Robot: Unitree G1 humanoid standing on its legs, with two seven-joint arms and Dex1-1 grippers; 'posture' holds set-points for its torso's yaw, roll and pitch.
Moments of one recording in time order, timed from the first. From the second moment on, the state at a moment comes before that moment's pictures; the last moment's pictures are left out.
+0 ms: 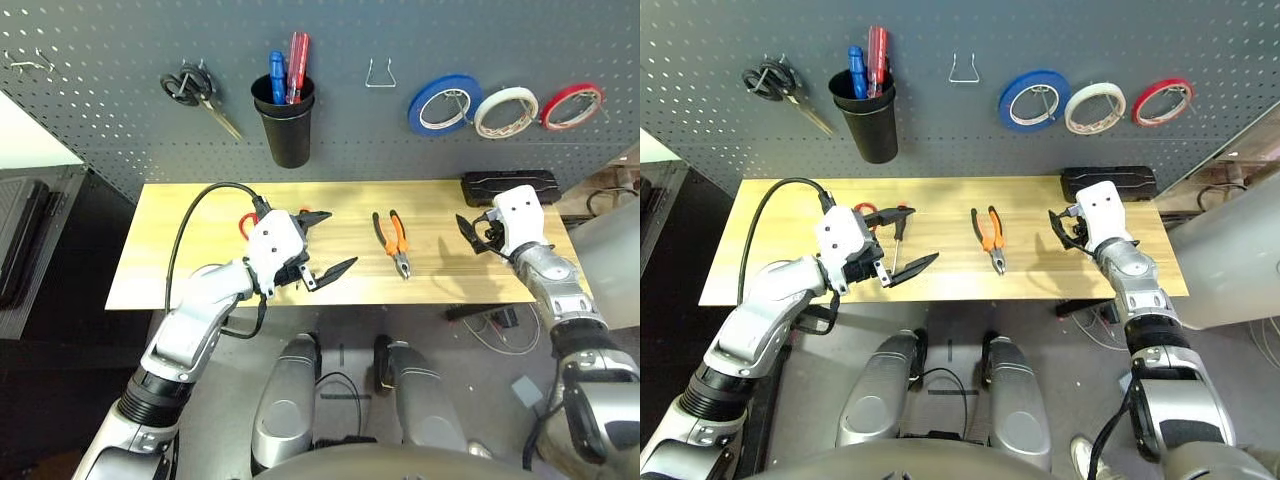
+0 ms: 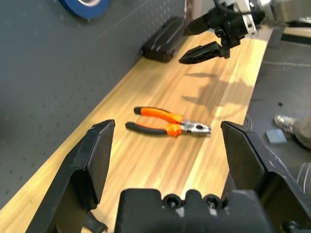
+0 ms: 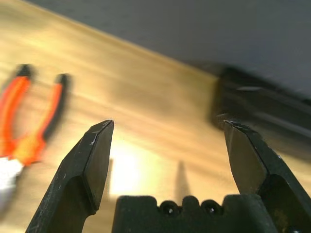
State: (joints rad) left arm -0.17 0.50 -0.23 -0.30 -0.16 0.22 -0.71; right arm -0.40 -0.41 -0.05 0.54 0.07 0.09 0.41
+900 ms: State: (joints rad) left arm -0.16 0.56 -0.26 -0.30 -0.05 0.27 -0.73; right arm -0.76 -0.19 0.03 0.78 0.09 0.77 0.37
